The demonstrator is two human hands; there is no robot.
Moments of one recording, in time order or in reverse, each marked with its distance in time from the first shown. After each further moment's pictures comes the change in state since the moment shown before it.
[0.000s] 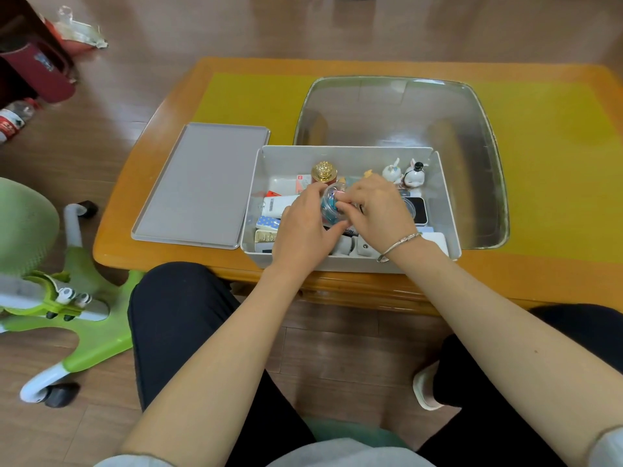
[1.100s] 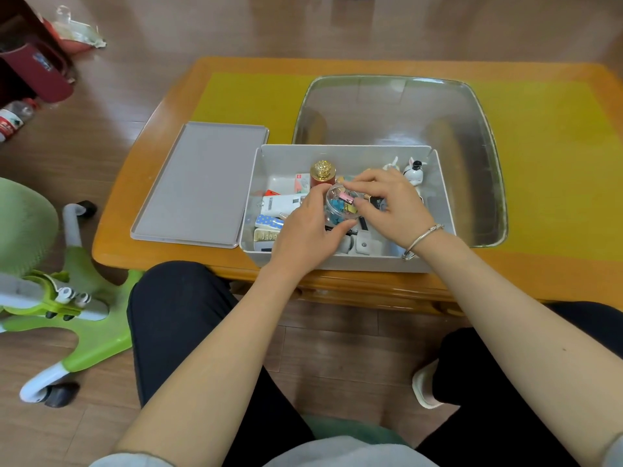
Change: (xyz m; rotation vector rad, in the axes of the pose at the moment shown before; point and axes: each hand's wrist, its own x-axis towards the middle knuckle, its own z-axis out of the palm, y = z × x) left_hand -0.002 -0.005 0.003 -0.072 -0.071 0.032; right_hand -0.008 0.016 -0.018 0.241 -0.003 0.012
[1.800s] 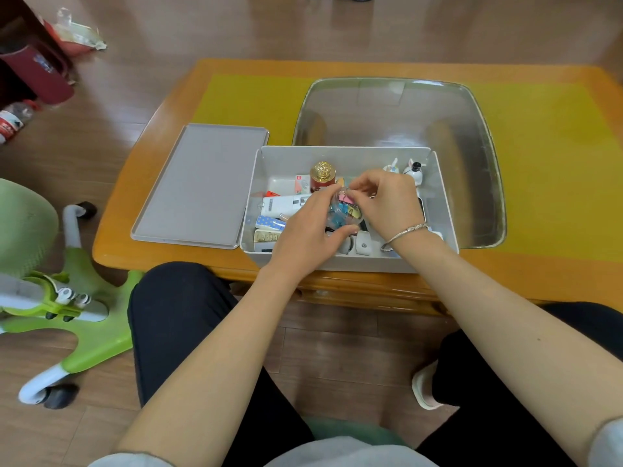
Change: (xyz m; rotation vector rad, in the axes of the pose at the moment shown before) left_hand 0.000 -0.003 0.000 0.048 -0.023 0.114; right_hand 0.014 -0.007 0.014 -0.005 0.175 0.196
